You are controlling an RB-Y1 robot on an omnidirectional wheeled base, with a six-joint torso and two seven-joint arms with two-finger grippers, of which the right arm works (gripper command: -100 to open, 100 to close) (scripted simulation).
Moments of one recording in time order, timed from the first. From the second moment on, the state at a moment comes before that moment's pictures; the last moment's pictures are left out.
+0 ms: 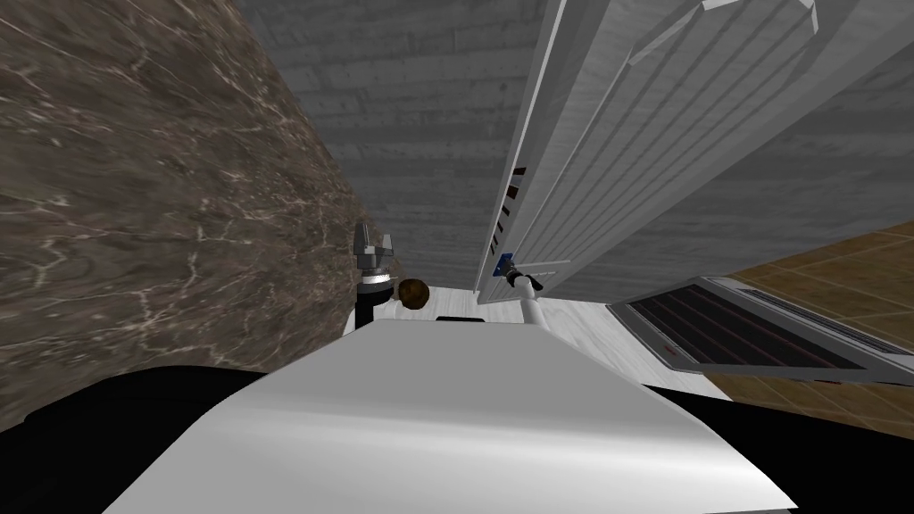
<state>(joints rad) -0.13 -0.09 -0.33 -1.23 -1.03 0.37 0.58</state>
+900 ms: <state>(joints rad) -0.14 -0.10 -0.33 -1.22 -1.16 0.40 0.60</state>
